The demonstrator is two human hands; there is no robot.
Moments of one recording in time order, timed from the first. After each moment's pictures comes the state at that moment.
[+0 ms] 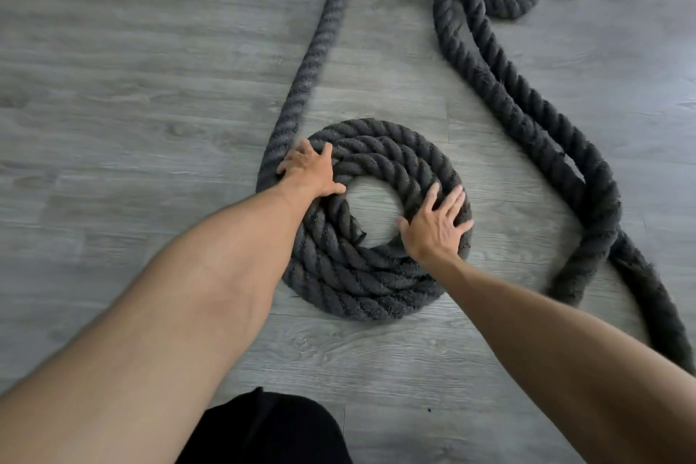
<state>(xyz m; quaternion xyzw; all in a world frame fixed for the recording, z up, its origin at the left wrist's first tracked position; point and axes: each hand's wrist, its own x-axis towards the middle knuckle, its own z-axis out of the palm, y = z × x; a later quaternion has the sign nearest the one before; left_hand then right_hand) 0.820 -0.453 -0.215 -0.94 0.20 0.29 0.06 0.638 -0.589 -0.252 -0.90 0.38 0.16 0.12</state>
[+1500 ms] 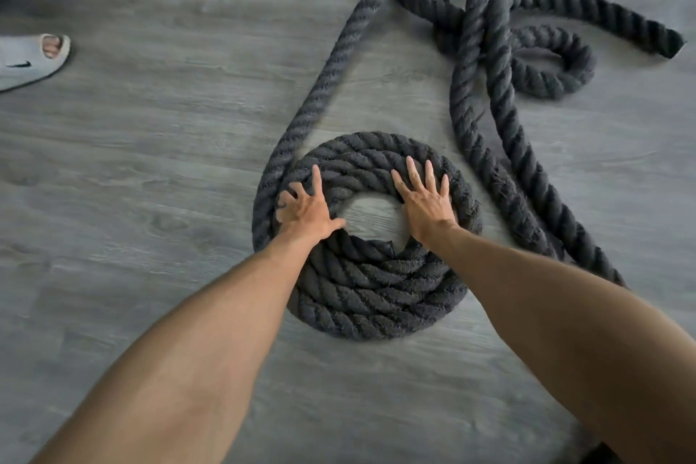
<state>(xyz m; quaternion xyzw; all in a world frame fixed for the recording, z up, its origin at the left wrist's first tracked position) 0.954 -0.572 -0.214 -0.96 0.05 0.29 0.04 0.890 -0.776 -0.255 -0.98 0.06 0.19 0.05</state>
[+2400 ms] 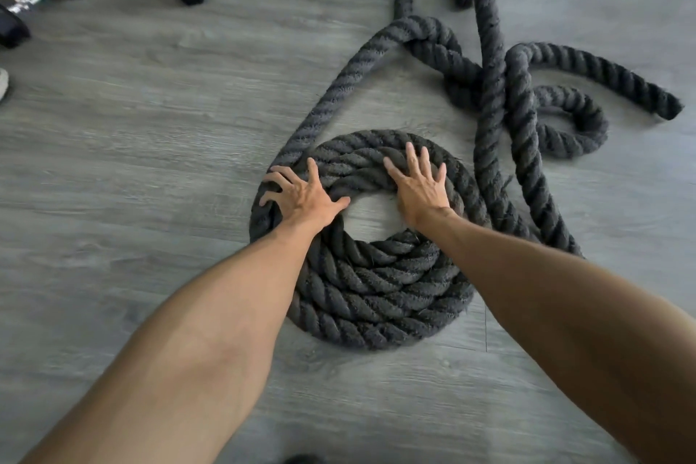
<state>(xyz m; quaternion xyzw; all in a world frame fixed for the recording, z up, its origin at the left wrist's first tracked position) 1.146 -0.585 -0.252 -0.98 0.04 0.21 0.04 1.071 -0.774 -0.250 -0.98 0.11 0.15 0.03</state>
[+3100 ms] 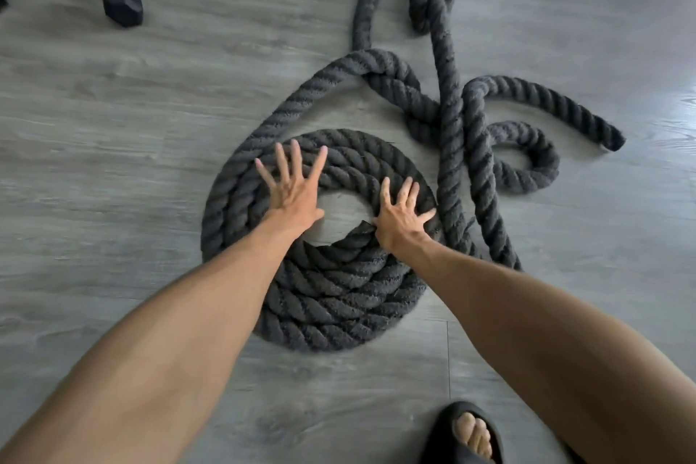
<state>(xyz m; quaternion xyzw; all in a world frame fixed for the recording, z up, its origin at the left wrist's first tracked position) 1.223 -0.662 -0.241 -0.95 0.26 0.18 0.02 1.113 -0.819 -0.254 -0.92 0.26 0.28 0.10</state>
